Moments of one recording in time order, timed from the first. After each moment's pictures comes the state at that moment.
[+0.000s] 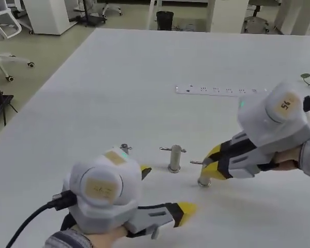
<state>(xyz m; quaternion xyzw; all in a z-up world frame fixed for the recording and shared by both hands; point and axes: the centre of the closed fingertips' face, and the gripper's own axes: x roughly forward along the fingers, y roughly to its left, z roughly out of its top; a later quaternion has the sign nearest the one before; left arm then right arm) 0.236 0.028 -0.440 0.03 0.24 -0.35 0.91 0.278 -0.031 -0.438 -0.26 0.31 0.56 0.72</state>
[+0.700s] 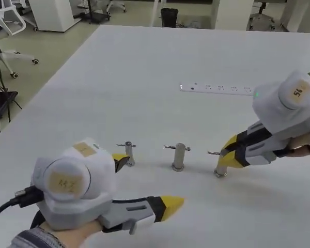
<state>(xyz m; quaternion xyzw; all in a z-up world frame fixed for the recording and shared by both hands) 0.236 0.069 -0.426 0.03 0.22 -0.32 0.92 0.301 -0.053 -0.448 -0.28 0.33 0.56 0.71</state>
